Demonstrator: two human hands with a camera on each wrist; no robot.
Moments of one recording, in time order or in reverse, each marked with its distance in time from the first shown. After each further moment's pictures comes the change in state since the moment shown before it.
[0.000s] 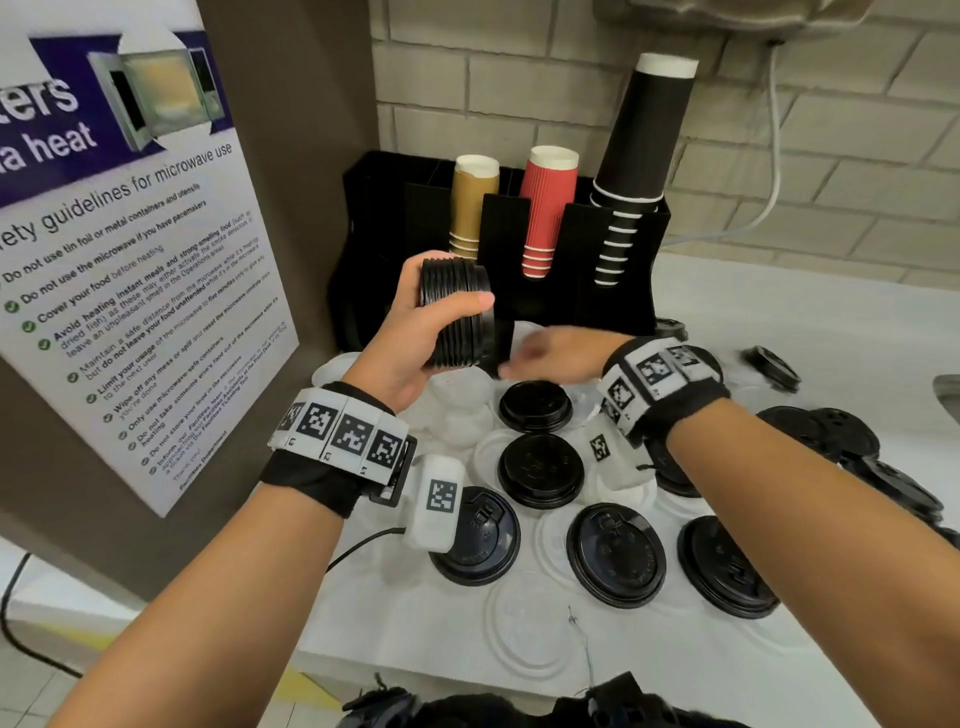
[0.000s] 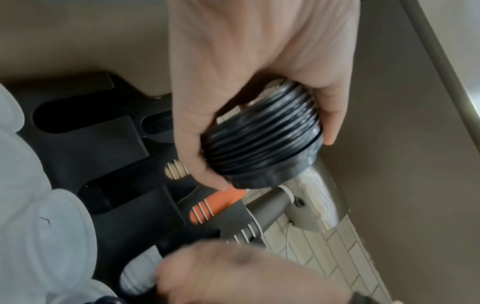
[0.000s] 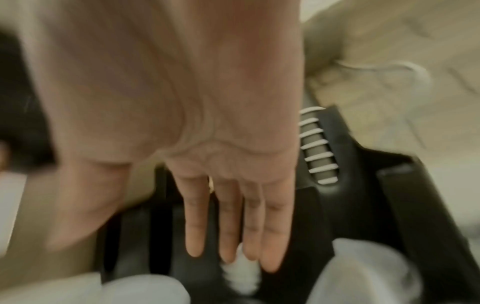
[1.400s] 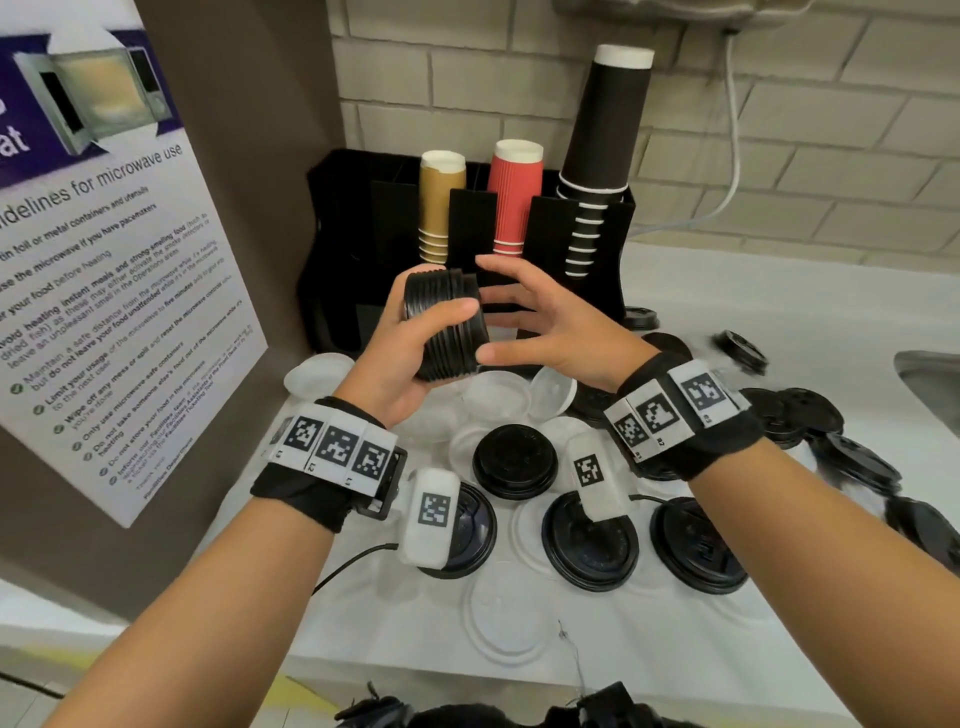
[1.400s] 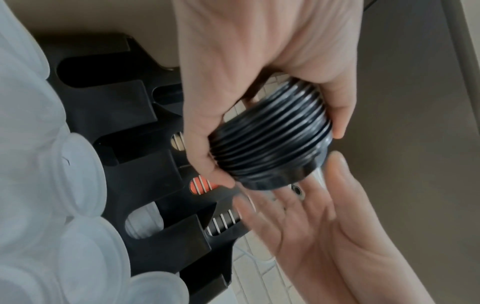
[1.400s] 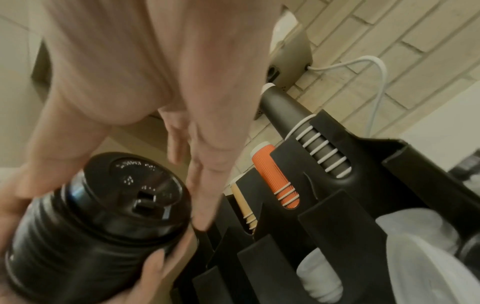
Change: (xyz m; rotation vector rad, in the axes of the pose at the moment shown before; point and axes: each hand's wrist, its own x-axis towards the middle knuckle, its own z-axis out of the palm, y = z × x) left_hand -0.007 -0.013 0.018 -0.121 -0.038 -0.056; right_hand -0.054 0.003 0.001 0.716 0.230 -0.469
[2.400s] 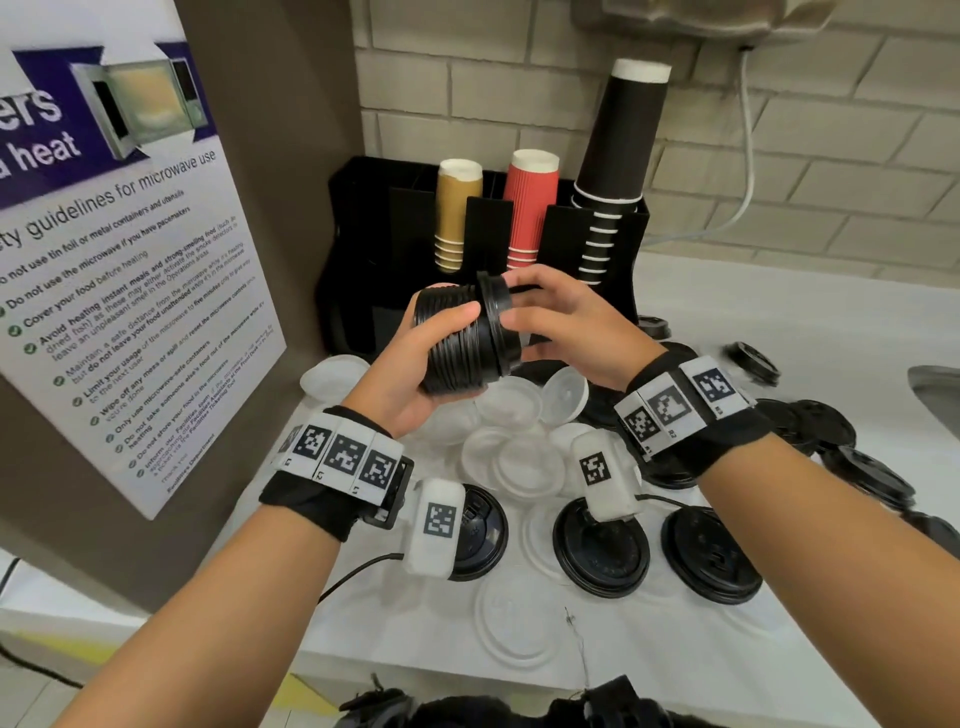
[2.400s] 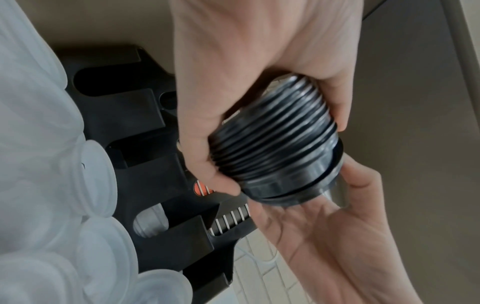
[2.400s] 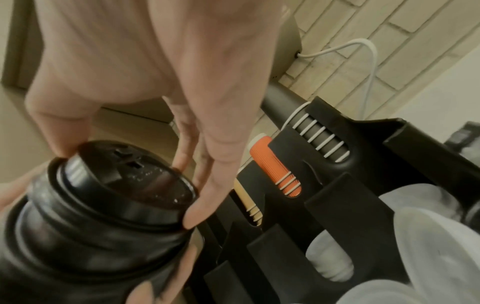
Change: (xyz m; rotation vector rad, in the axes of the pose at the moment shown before) left_hand -0.009 0.001 -0.009 -0.012 -0.007 -0.123; right_hand 0.011 -0.002 0.005 0.272 0.105 0.062
